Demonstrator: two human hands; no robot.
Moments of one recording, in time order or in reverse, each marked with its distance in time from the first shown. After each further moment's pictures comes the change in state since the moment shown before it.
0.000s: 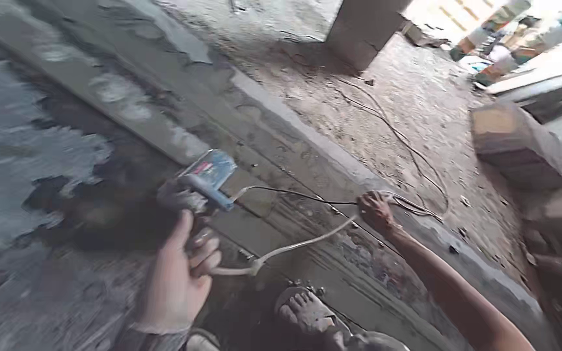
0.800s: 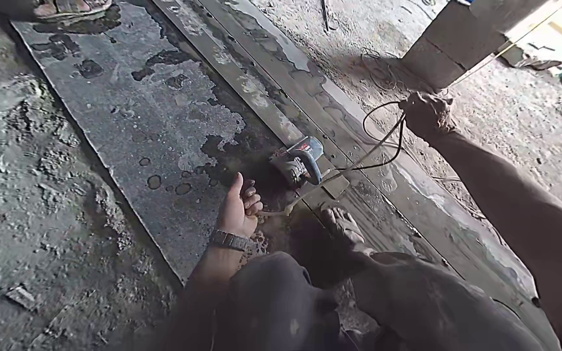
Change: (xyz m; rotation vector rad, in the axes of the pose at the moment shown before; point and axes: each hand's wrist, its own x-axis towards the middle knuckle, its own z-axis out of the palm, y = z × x) left_hand 0.013 0.059 -0.150 -0.250 0.140 0.086; right_hand 0.128 -0.215 -0.247 -0.213 0.320 -0.140
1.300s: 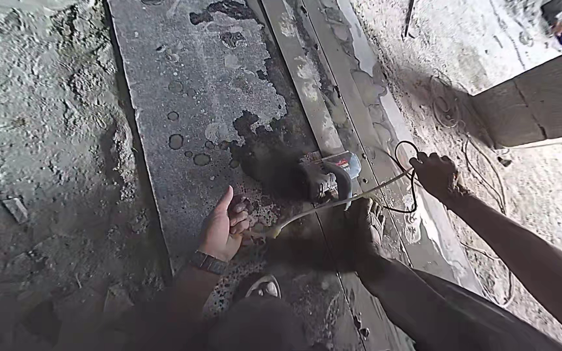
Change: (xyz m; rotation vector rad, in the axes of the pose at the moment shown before) left_hand 0.035 0.005 -0.073 -0.137 0.263 -0.070; right_hand 0.063 -0.065 0.087 -0.293 -0.182 -0.445
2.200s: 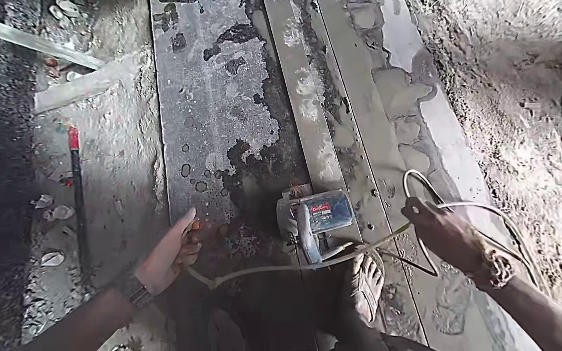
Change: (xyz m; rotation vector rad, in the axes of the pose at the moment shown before) left_hand -0.015 0.028 0.129 0.614 0.444 -0.026; right_hand 0.085 0.067 0.092 0.565 0.093 -0.501
